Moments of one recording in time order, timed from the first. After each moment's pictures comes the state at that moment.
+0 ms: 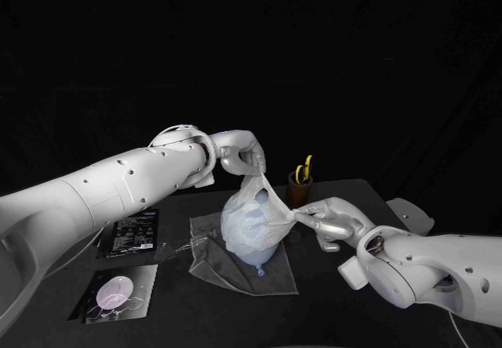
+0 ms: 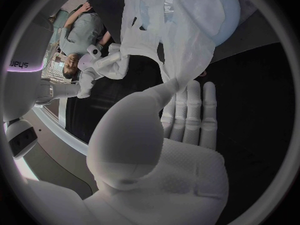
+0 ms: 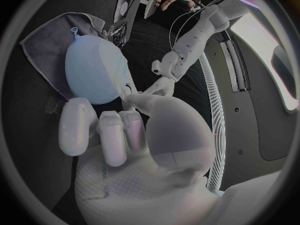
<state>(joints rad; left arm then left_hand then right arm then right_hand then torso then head) 1.39 -0.23 -0.13 0.86 -1.22 0.03 0.38 1.46 -0.07 0.52 -0.03 0.04 1.03 0.13 0.33 0.31 0.92 0.07 0.67 0.37 0.89 0.04 0.81 0.65 0.16 0.72 0.19 0.75 0.66 1.10 -1.18 -0.22 1.95 -0.42 -0.65 0.18 1.18 0.03 0.73 0.09 0.10 1.02 0.13 0.14 0.45 1.46 0.05 1.53 1.31 1.46 -0.01 1.57 1.31 0.06 1.42 0.09 1.26 1.31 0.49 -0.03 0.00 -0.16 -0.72</state>
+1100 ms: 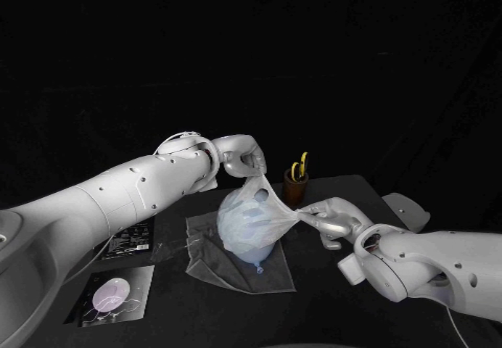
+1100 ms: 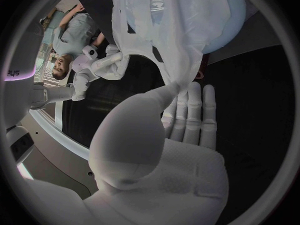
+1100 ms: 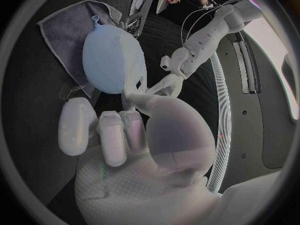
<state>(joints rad) 1.35 -0.16 -0.13 0.77 -1.24 -0.01 0.37 1.48 -0.07 0.51 -0.04 0.04 0.96 0.16 0.27 0.30 0.87 0.12 0.58 0.30 0.81 0.08 0.80 0.62 0.16 0.61 0.21 0.75 0.69 1.10 -1.17 -0.23 1.91 -0.44 -0.71 0.11 1.18 0.03 0.73 0.10 0.09 1.02 0.13 0.14 0.45 1.46 0.05 1.52 1.31 1.47 -0.01 1.57 1.31 0.05 1.42 0.09 1.26 1.31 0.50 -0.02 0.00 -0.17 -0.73</state>
